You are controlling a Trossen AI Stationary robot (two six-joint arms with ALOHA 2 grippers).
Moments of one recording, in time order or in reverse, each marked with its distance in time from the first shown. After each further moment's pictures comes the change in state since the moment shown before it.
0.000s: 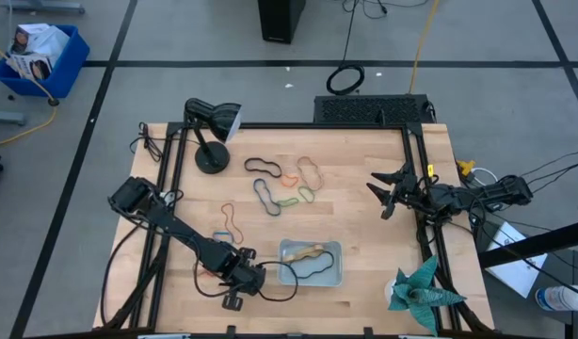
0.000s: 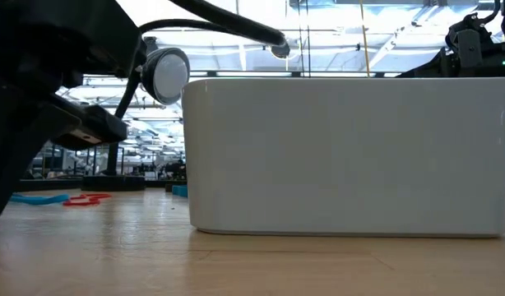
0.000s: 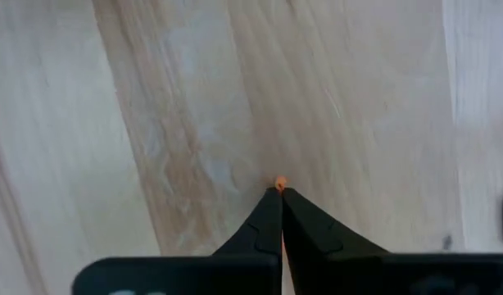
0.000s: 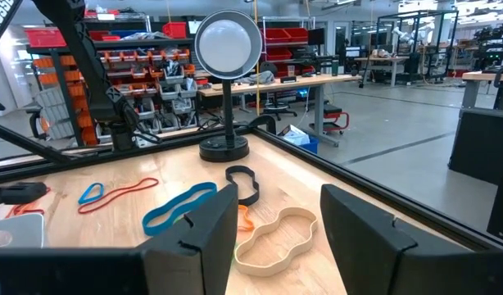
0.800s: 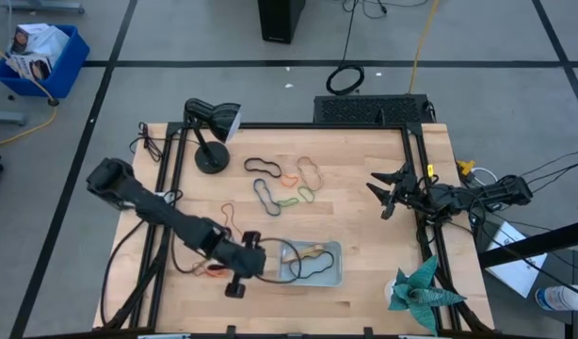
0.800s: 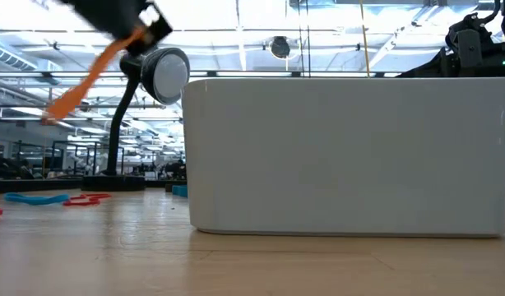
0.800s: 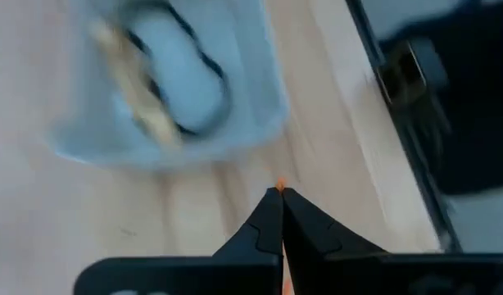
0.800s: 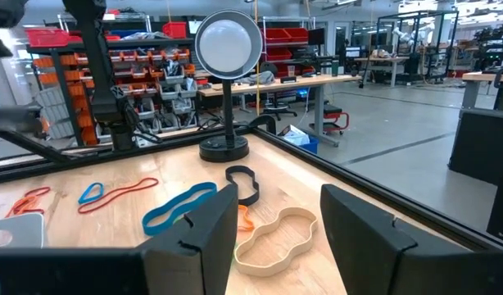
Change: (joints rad) left arm 0.073 -0.316 -0.003 0.110 -0.175 0.119; right arm 0.000 0.000 0.000 0.000 0.000 -0.002
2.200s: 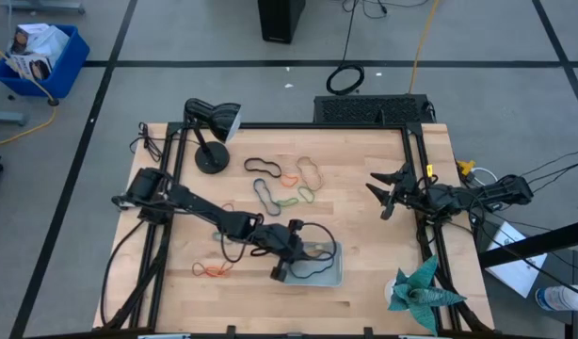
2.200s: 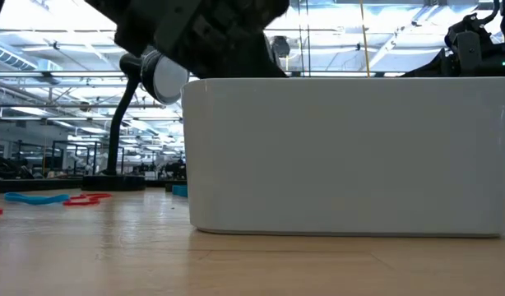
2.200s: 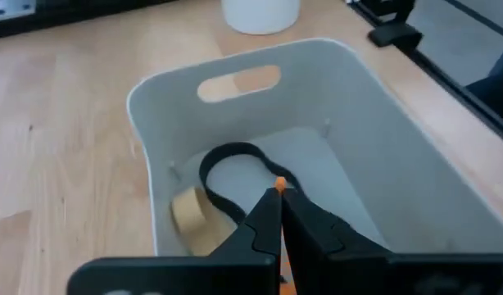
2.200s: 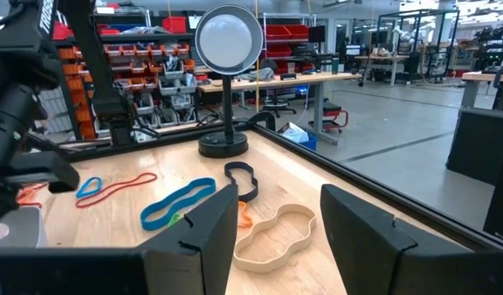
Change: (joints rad) left arm 0.227 0.358 0.003 0.667 0.093 0.368; right arm 0.000 0.015 0.000 0.000 0.000 -0.005
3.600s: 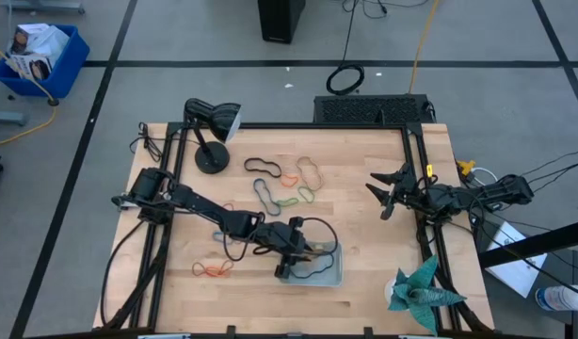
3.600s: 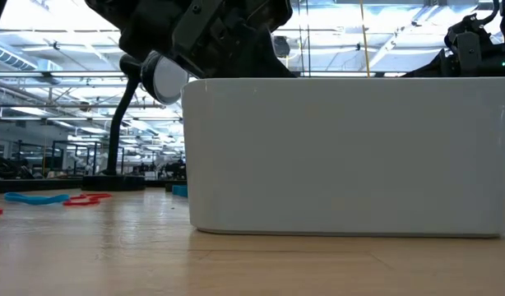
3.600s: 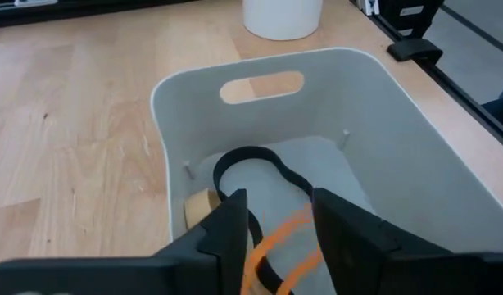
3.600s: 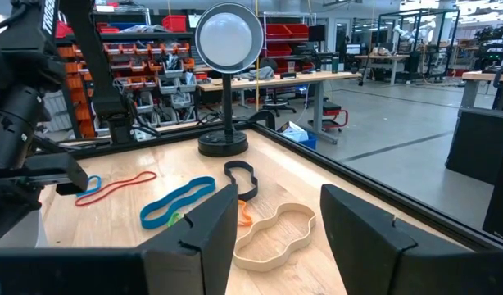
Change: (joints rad) left arm 0.010 0.012 0.000 0.030 -0.019 -0.059; right arm 0.000 0.004 0.000 0.000 0.000 0.000
